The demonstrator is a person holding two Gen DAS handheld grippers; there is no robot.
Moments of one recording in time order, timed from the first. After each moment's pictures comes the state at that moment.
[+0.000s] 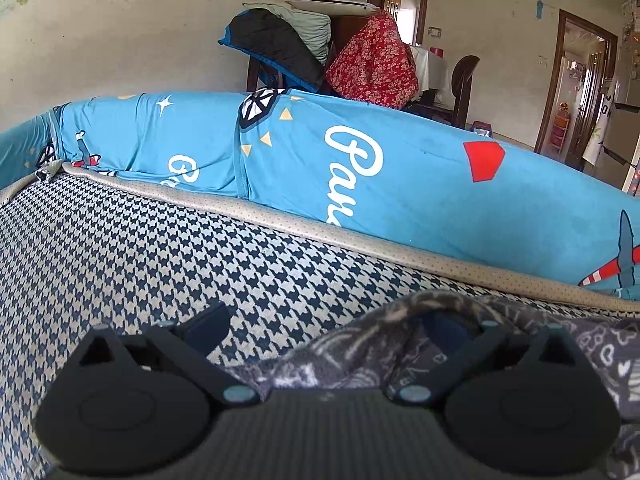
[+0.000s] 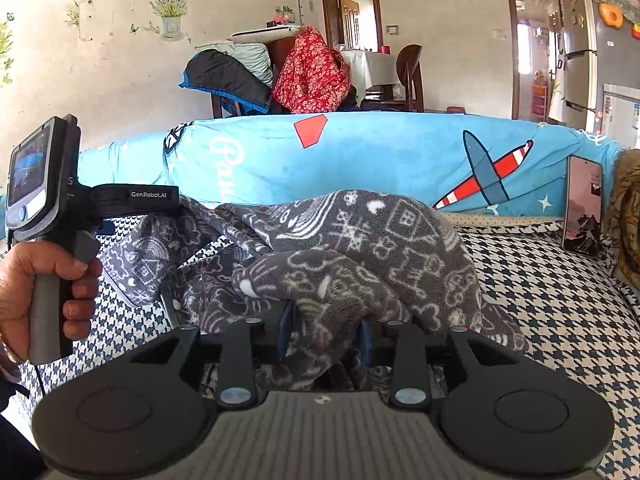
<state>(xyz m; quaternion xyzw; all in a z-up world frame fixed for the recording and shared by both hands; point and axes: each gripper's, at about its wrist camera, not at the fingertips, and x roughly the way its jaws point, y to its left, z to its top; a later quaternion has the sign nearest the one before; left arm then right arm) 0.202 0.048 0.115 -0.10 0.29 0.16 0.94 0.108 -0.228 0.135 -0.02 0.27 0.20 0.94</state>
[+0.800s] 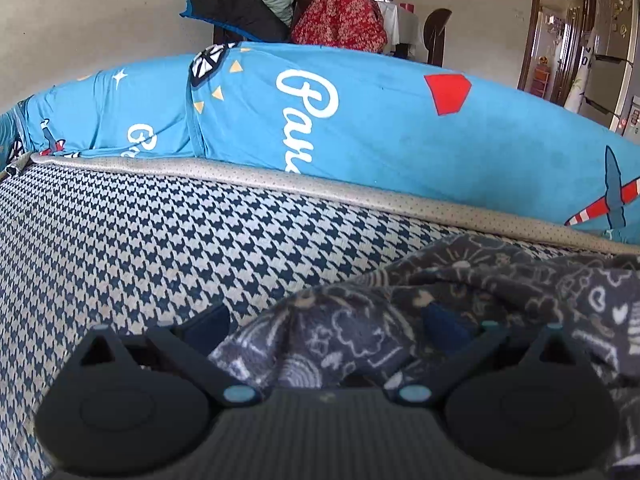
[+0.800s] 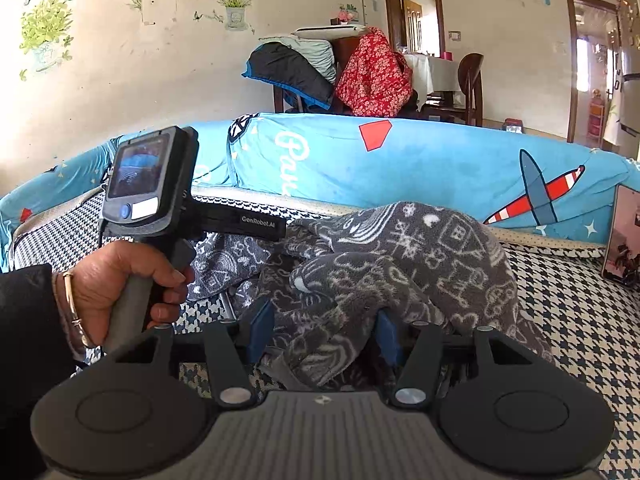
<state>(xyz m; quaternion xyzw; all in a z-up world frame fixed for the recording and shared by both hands) 0.224 0.019 0.079 -0.07 0.37 0.13 0.92 0.090 -0.230 0.150 -0.05 0.27 0.28 0.92</state>
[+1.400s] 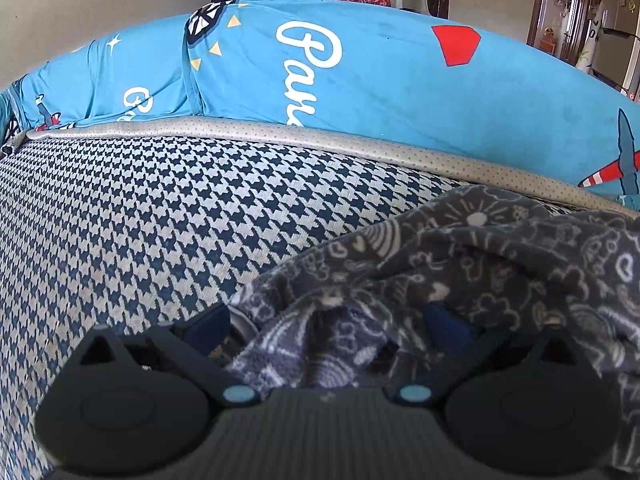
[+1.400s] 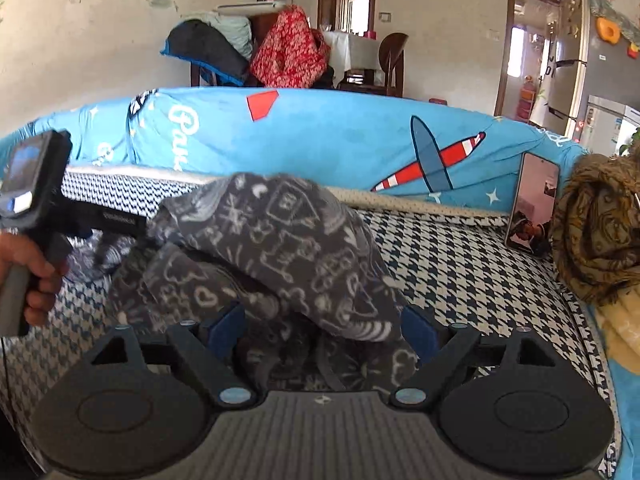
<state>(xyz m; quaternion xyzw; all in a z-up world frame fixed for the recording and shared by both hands) 0.224 0.023 0.062 -0.07 0.40 0.13 0.90 0.123 -0.289 0.125 -0.10 0.31 0.14 0.94</state>
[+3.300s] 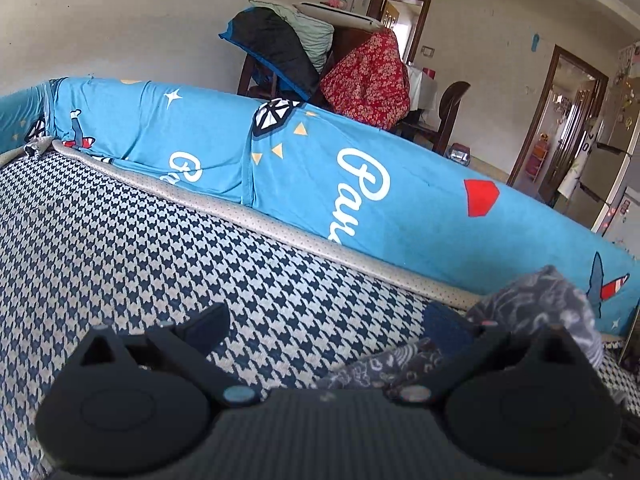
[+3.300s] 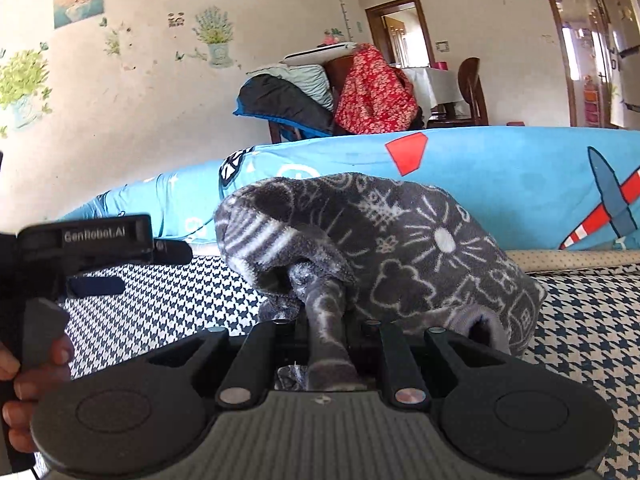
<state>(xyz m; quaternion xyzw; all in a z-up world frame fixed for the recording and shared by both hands) 0.176 0.105 0.135 -0.16 0.26 0.12 0.94 0.191 -0.116 0.111 0.02 0.23 0.29 0.93</state>
